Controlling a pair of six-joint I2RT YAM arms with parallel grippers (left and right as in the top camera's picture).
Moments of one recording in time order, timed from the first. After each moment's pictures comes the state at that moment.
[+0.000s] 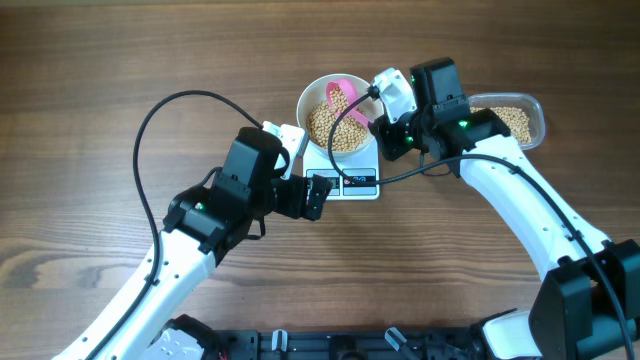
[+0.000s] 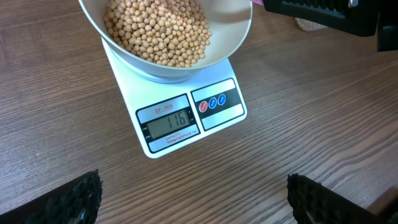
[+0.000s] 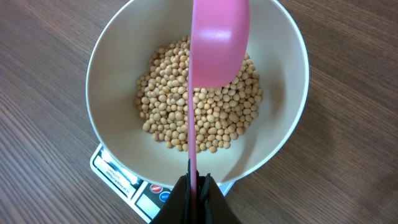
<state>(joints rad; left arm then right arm) -0.52 1.19 0.92 -0.60 0.18 -0.25 0.34 1.61 1.19 -0.54 -0.30 -0.16</state>
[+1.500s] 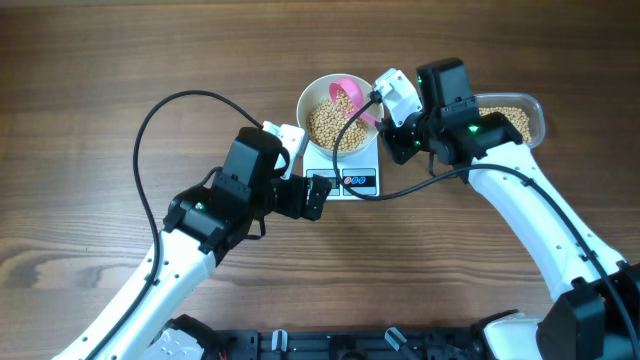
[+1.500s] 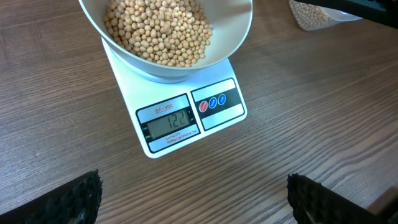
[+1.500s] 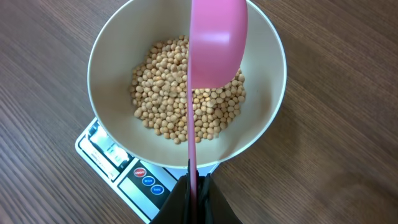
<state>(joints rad) -0.52 1.19 0.92 -0.60 0.18 -0.25 0.34 1.55 1.19 -0.60 -0.25 -0.29</state>
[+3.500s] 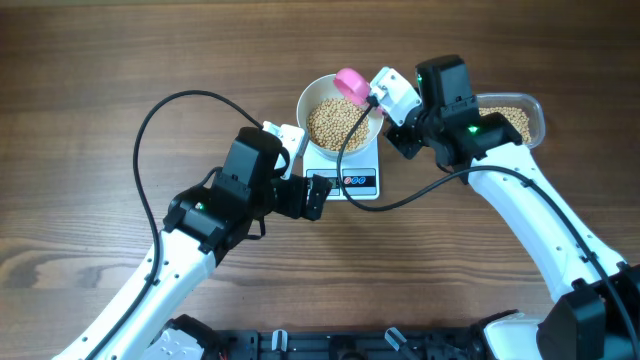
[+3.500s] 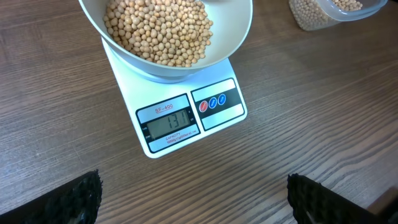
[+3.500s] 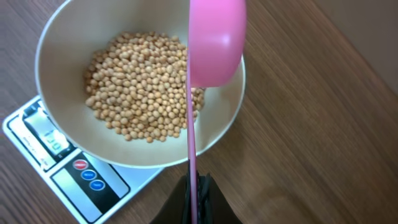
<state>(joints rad) -0.52 1.19 0.92 -0.60 0.18 -0.25 0.34 1.54 1.19 -0.54 -0.13 -0.54</state>
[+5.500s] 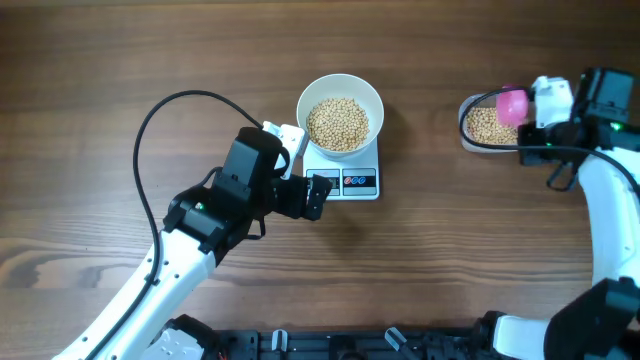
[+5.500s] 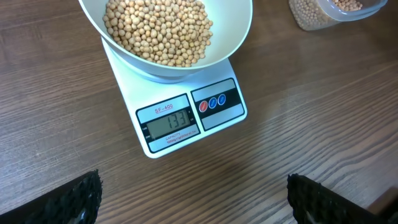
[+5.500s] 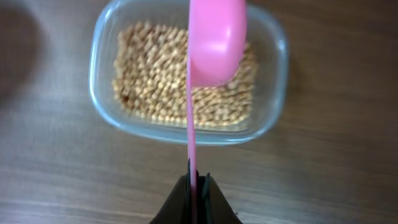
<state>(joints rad) -0.52 1.19 0.92 -0.60 0.18 -0.25 -0.26 1.51 1.18 -0.81 -0.08 -0.41</state>
